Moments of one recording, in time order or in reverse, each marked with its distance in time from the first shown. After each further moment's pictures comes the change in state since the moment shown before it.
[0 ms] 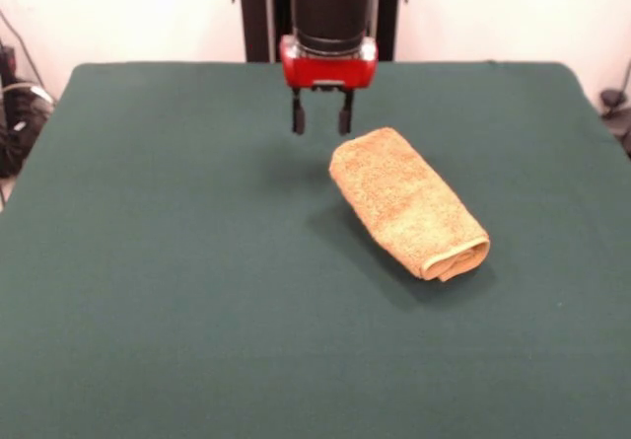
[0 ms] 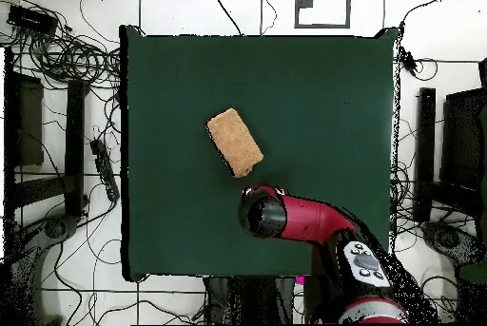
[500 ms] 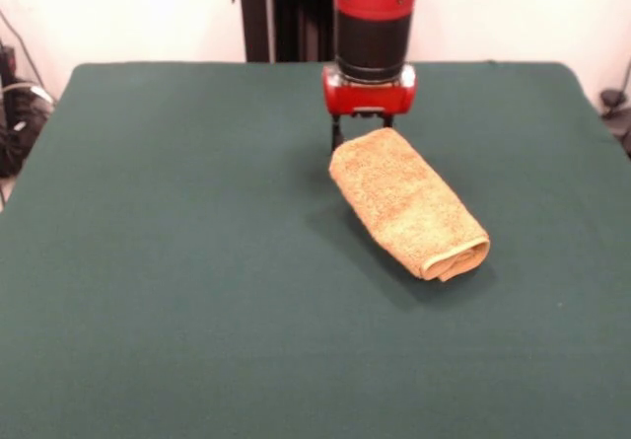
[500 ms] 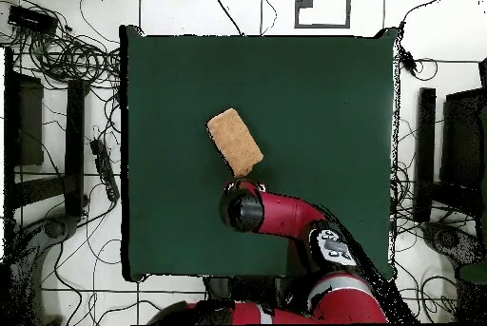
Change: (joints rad) arm 0.075 0.079 0.004 -0.015 0.094 -0.082 0.000
